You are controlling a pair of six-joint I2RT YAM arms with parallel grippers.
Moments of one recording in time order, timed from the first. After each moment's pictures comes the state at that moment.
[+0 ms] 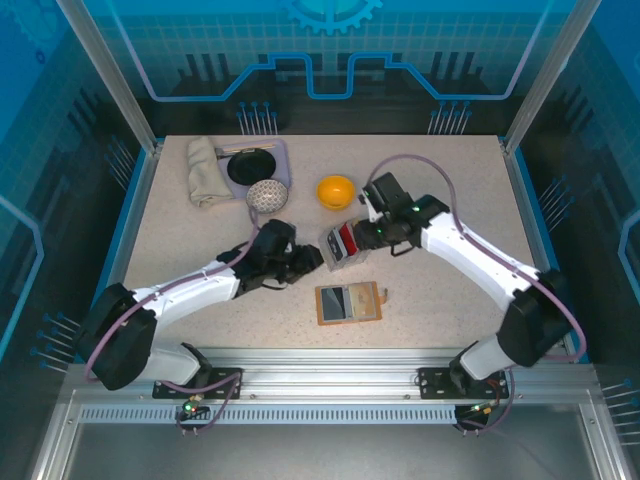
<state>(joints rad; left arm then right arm) -0.60 1.37 0.74 -0.16 0.21 -1.11 0.60 1.55 1.32 -0.85 0.01 0.32</state>
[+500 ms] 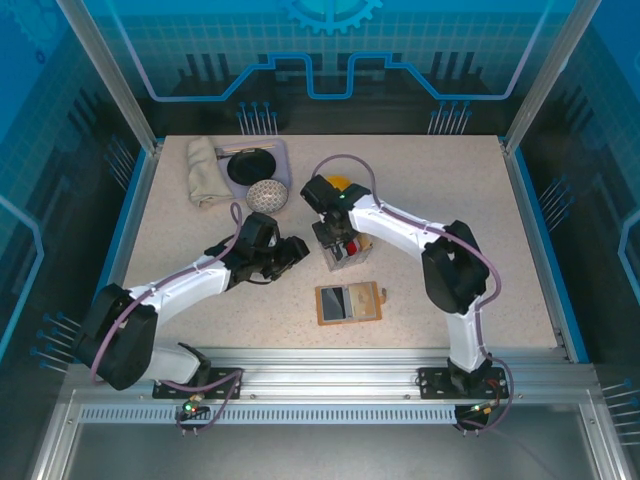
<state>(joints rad) -0.49 1.37 0.74 -0.21 0.24 -1.08 0.74 2.02 1.67 -0.94 0.20 0.30</state>
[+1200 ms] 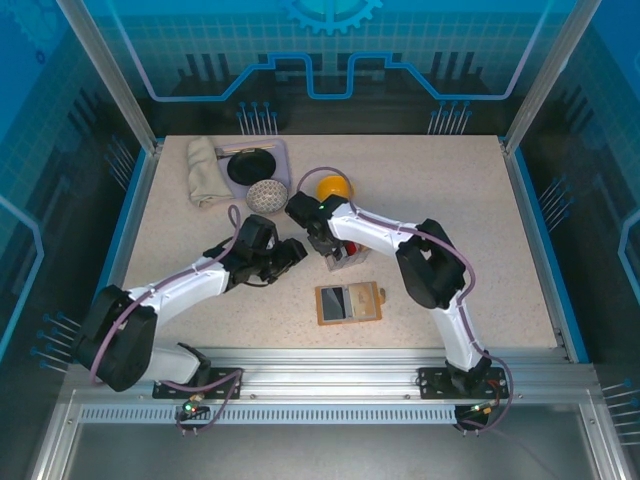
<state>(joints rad) -0.48 1.35 0.71 -0.22 0.23 -1.08 0.81 2.15 1.73 -0.99 0.44 0.25</state>
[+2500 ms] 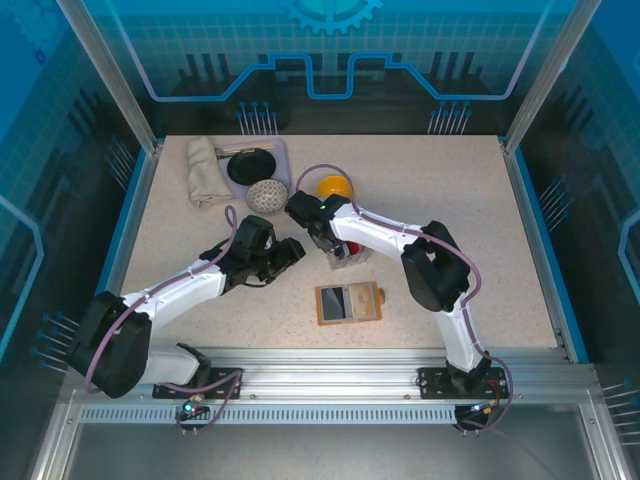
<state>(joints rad) -0.48 1.32 0.70 -0.23 0.21 -1.08 0.81 2.11 1.72 -0.99 0.52 0.23</state>
